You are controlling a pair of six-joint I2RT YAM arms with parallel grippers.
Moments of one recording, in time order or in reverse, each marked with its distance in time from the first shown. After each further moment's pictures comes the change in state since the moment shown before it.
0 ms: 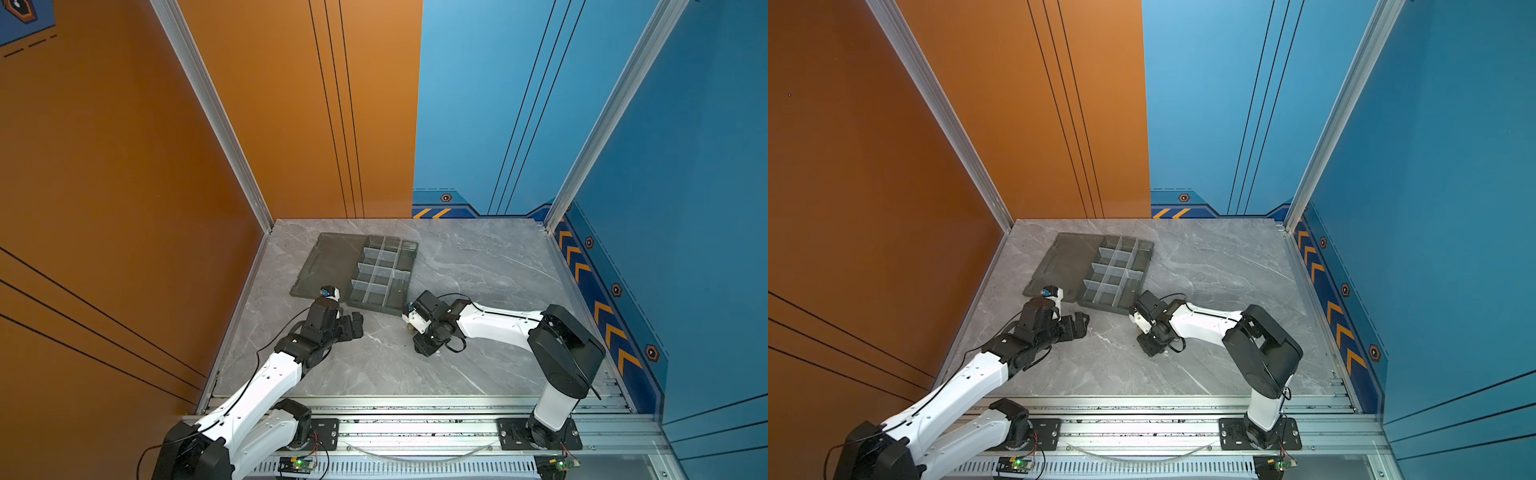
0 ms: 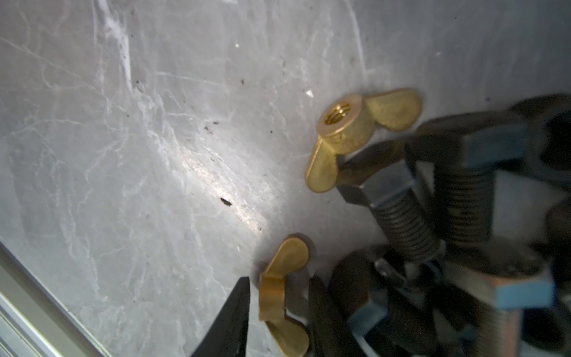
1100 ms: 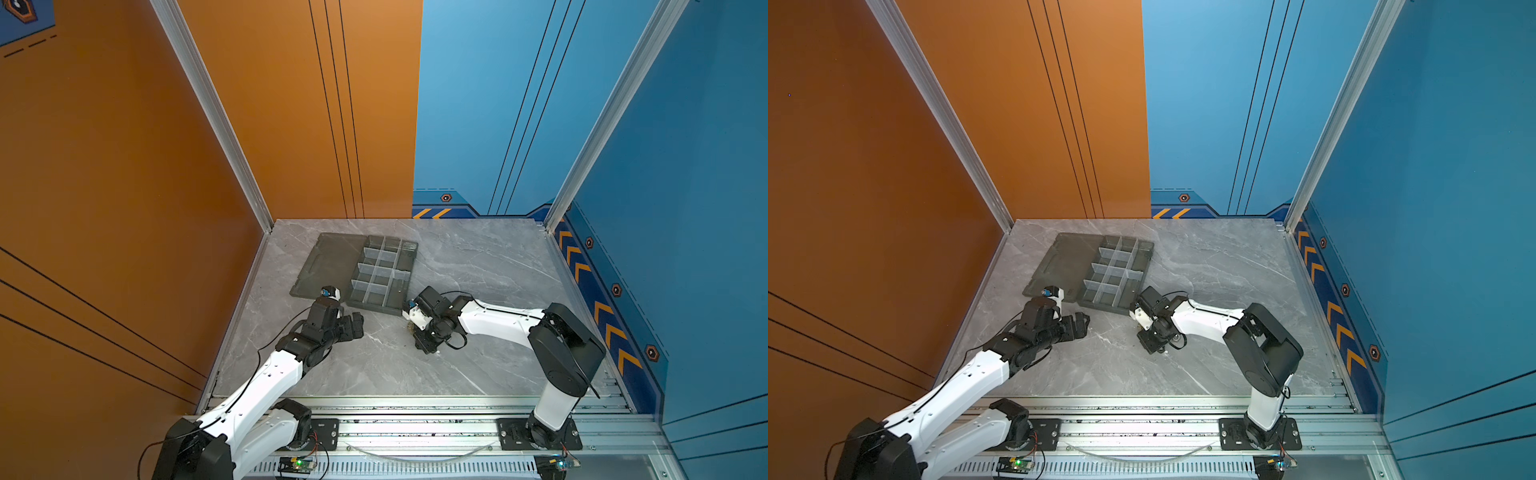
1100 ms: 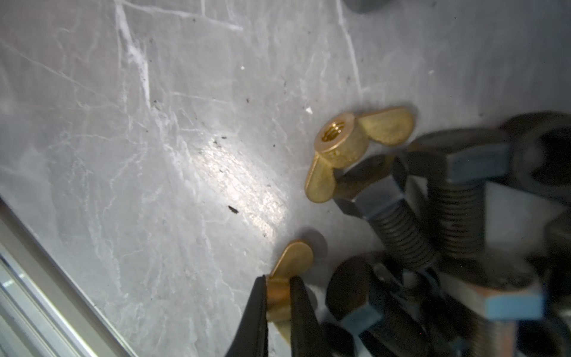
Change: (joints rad) left arm 0.000 0.015 0.008 -0.011 0.007 -0.006; right arm -0.032 -0.006 0.017 -0.001 -0.074 0.001
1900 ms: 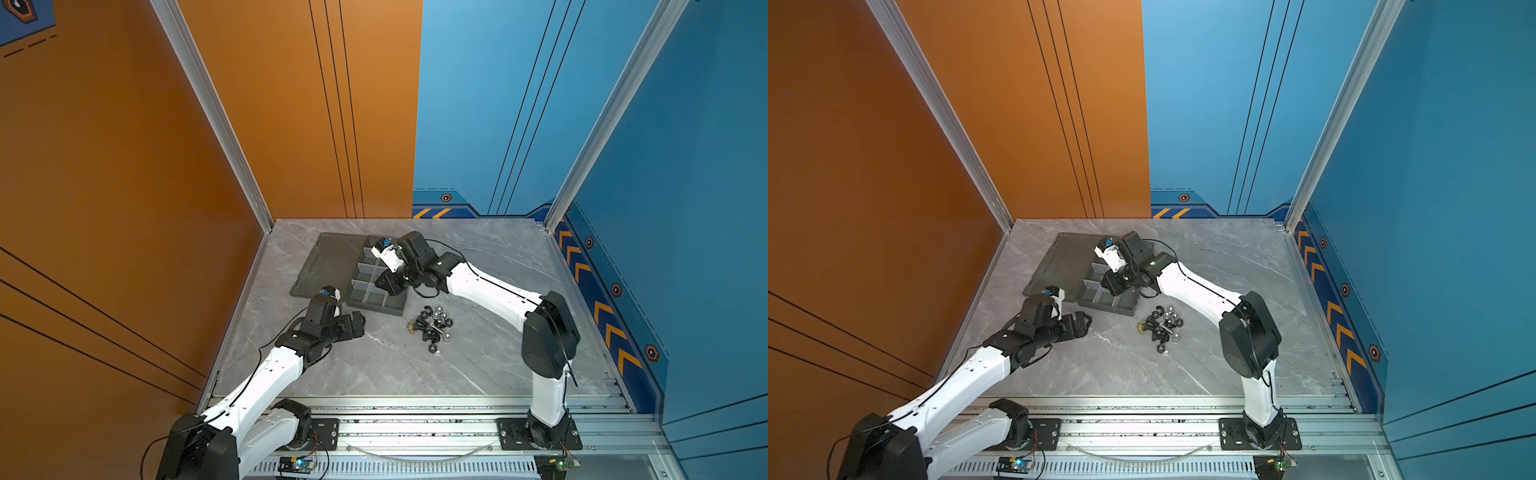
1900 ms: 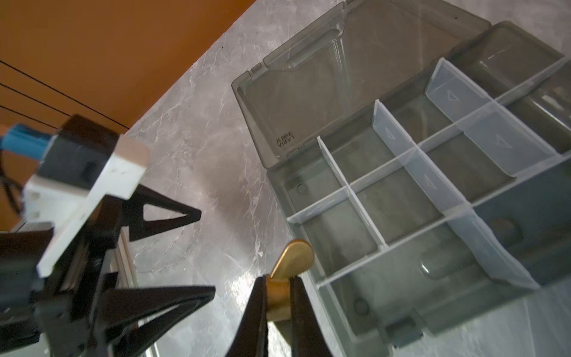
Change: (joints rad) left arm 0.048 0.034 0.011 -0.007 0.124 -0.026; right arm -0.043 0.209 0.622 0.059 -0.111 -0.010
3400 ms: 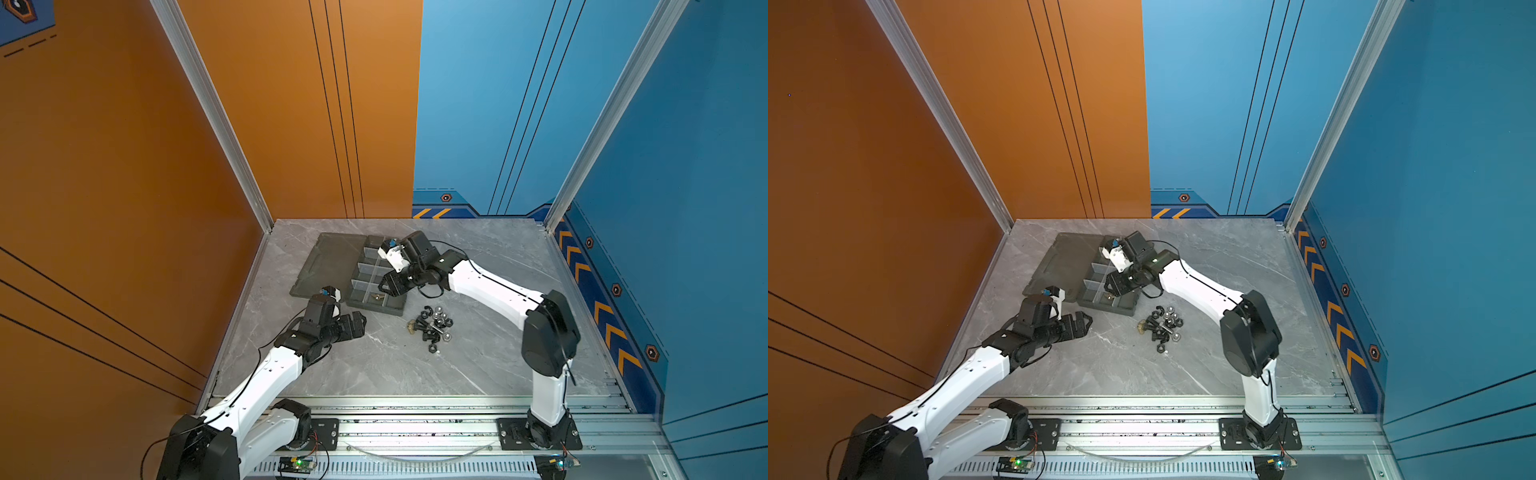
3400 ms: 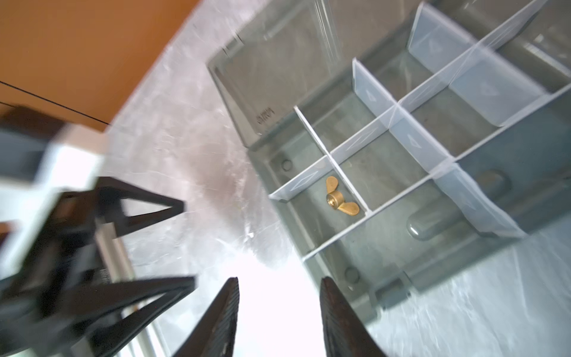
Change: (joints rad) left arm 0.013 -0.003 0.001 -0.008 0.037 -0.003; right arm -0.026 -0.081 -0.047 -0.101 0.003 0.056
